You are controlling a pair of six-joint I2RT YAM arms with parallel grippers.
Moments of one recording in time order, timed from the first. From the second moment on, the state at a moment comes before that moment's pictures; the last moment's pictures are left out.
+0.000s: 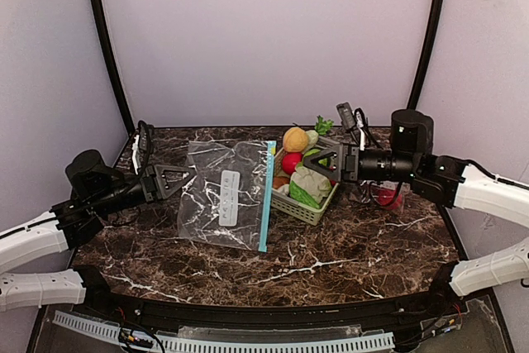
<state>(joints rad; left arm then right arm) -0.64 0.78 0.49 0.29 0.48 -0.79 0.78 1.10 0.86 0.00 -0.47 0.58</state>
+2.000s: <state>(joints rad) -0.64 0.75 0.50 0.26 0.51 -0.79 0.84 1.35 1.06 0.12 -0.60 0.42</state>
